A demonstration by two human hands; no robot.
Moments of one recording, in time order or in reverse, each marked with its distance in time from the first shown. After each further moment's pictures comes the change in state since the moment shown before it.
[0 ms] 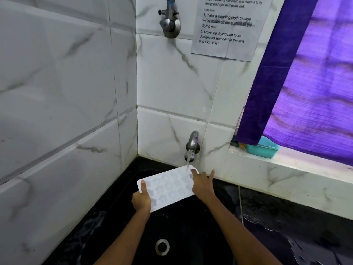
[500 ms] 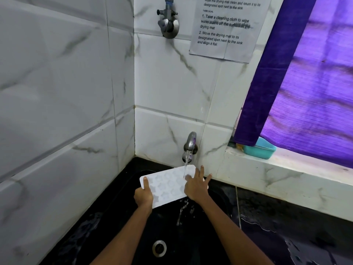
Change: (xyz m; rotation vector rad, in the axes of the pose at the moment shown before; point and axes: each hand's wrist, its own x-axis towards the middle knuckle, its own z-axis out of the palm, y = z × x) left_hand 0.003 0.008 0.016 0.049 -0.037 0.007; right_hand 0.002 -0.011 0.003 -0.023 -0.090 0.041
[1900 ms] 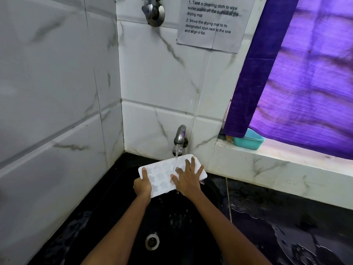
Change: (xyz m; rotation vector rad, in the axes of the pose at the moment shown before) left_hand 0.000 0.008 0.026 -0.018 -0.072 0.010; right_hand -0.013 0.001 -0.002 0.055 0.113 -0.036
